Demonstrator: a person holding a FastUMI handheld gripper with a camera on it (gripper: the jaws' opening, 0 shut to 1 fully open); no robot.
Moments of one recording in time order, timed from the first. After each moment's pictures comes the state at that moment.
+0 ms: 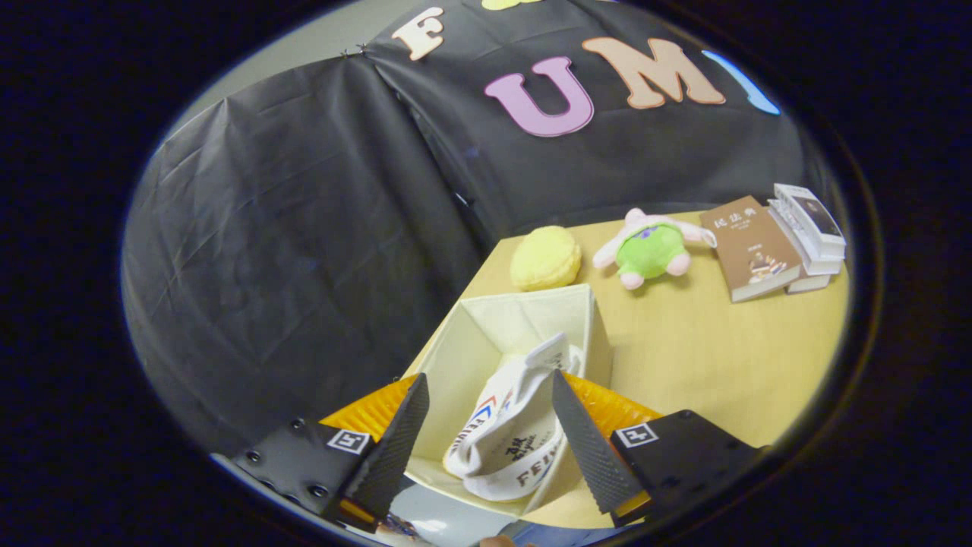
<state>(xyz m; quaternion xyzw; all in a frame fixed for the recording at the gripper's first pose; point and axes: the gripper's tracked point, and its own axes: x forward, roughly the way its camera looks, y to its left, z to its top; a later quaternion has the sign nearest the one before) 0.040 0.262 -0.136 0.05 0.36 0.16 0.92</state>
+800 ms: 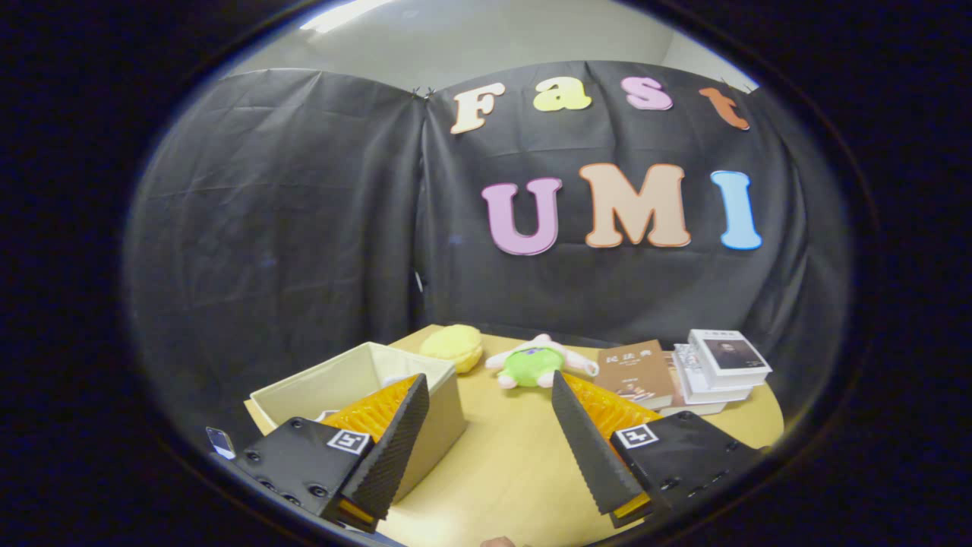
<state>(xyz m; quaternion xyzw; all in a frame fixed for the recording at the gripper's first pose) 0.028 0.121 -0.043 -0.11 0.11 0.11 0.98</state>
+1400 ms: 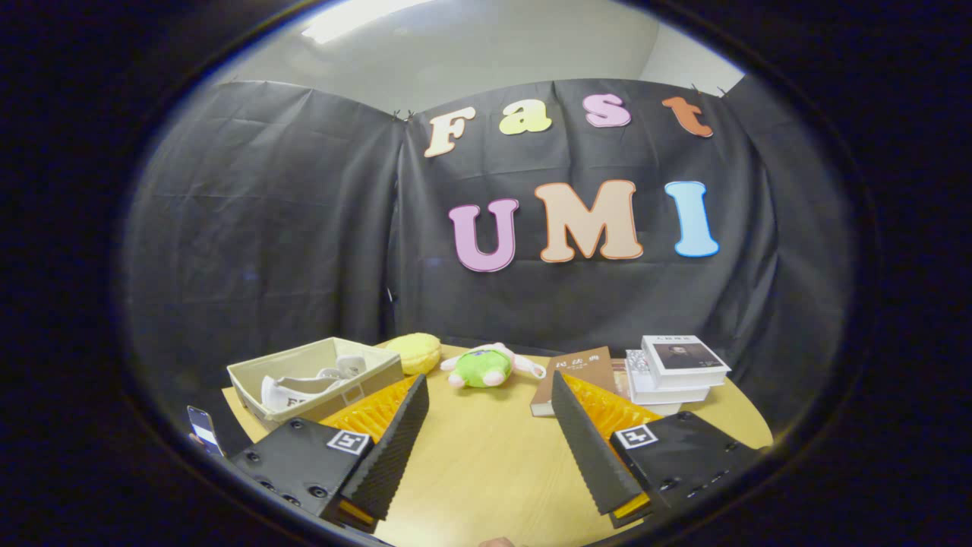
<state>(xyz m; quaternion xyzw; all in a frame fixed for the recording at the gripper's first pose) -0.007 0.023 -0.045 -0.11 0.07 0.09 0.99</state>
